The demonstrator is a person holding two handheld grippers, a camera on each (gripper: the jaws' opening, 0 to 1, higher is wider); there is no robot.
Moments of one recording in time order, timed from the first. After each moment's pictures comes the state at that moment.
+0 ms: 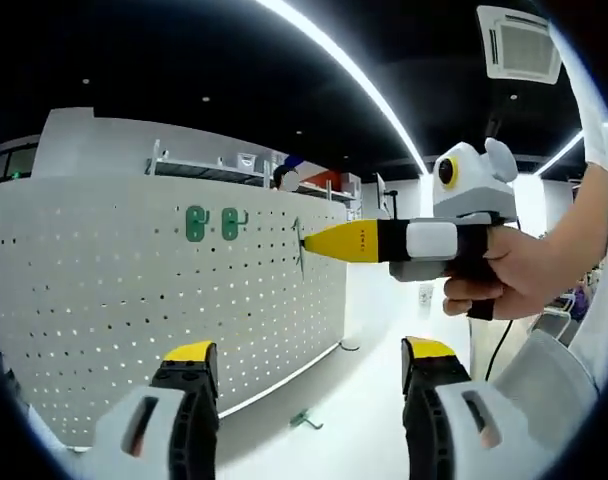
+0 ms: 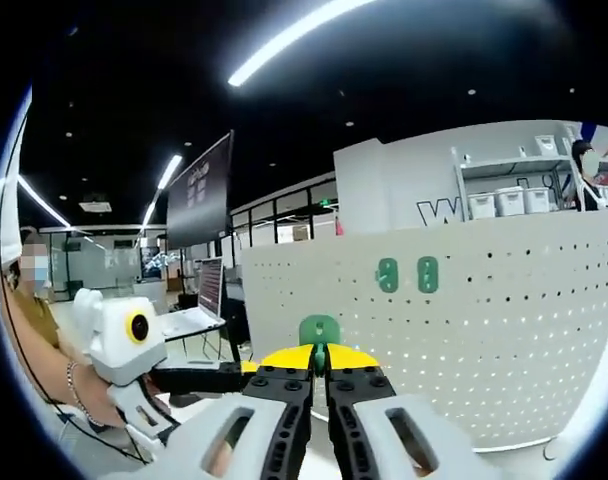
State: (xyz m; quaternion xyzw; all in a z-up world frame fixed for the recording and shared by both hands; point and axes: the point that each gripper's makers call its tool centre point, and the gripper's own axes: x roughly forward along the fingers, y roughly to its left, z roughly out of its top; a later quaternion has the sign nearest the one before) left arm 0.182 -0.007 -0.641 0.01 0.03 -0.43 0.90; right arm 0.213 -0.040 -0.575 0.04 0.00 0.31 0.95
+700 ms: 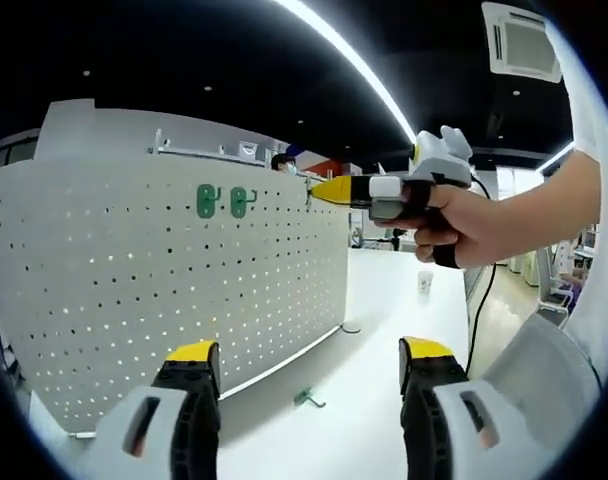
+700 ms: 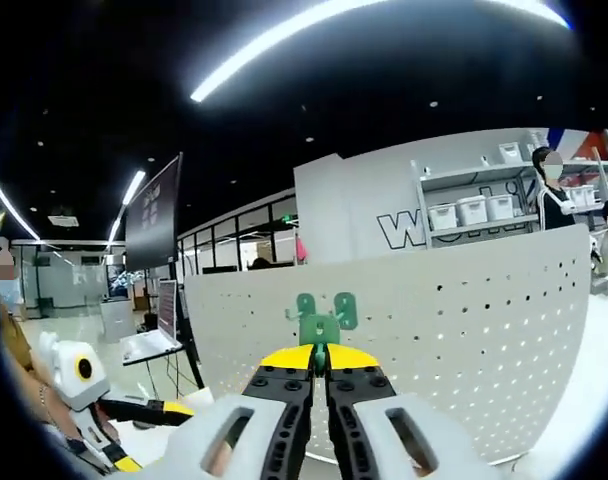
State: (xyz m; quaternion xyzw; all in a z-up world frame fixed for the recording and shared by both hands) left arm 0.175 0.014 -0.663 0.01 0.05 -0.43 0.90; right arm 0.261 -0.102 -0.551 0.06 -0.03 0.24 0.97
